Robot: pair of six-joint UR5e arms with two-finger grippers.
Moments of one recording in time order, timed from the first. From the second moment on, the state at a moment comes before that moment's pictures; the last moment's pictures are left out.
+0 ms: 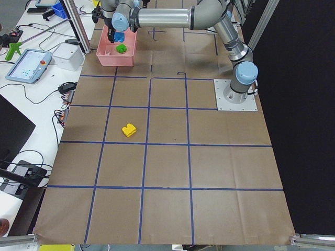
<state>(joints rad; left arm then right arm) -1.73 -2.34 -0.95 -1.28 1.47 -0.14 1.29 -1.09 1.86 -2.55 -1.56 -0.25</state>
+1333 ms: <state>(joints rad) -1.70 -2.31 -0.94 -1.24 1.55 -0.14 1.29 -1.12 1.86 -2.54 -1.53 -0.24</state>
